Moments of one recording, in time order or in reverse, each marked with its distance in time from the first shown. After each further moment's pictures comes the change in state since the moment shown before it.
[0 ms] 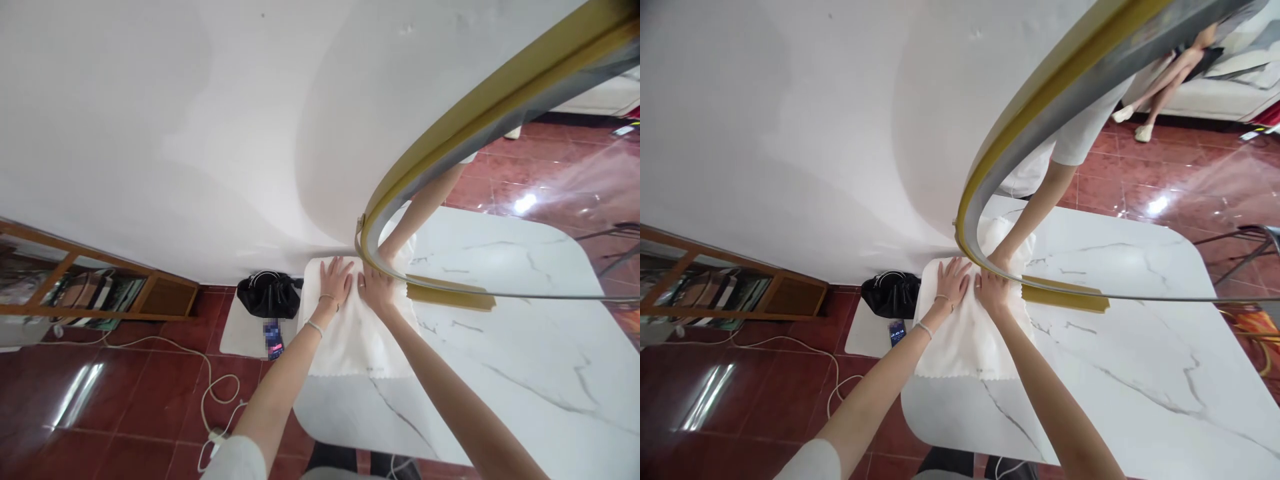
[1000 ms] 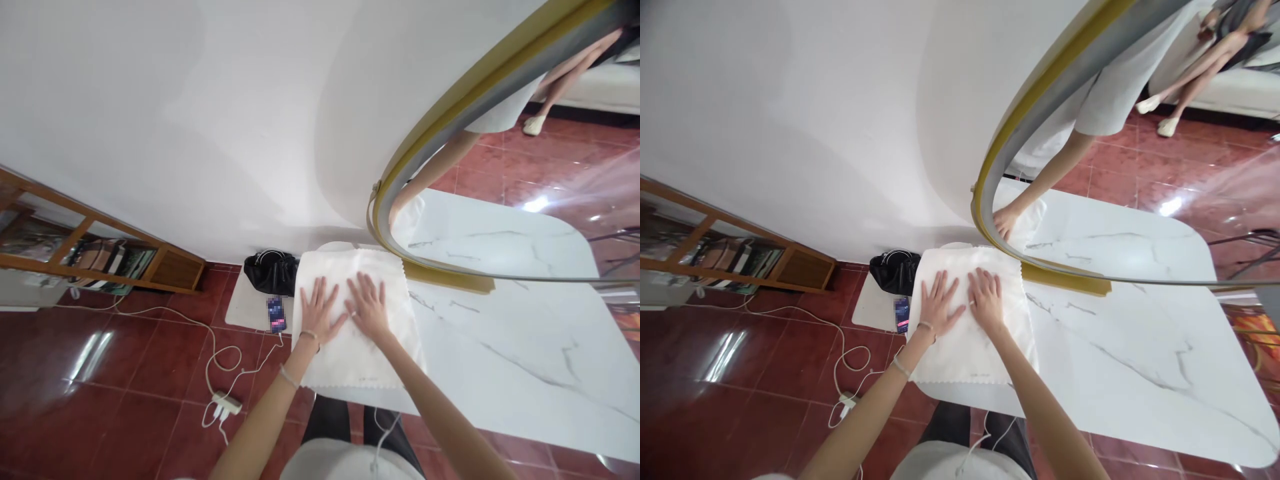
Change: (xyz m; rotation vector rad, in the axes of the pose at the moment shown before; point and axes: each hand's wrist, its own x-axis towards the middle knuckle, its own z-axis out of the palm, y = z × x) left_hand -0.128 -0.002 -0.011 0.047 0.012 -0.038; right_hand -0.092 -0.020 -0.010 0.081 0.094 -0.316
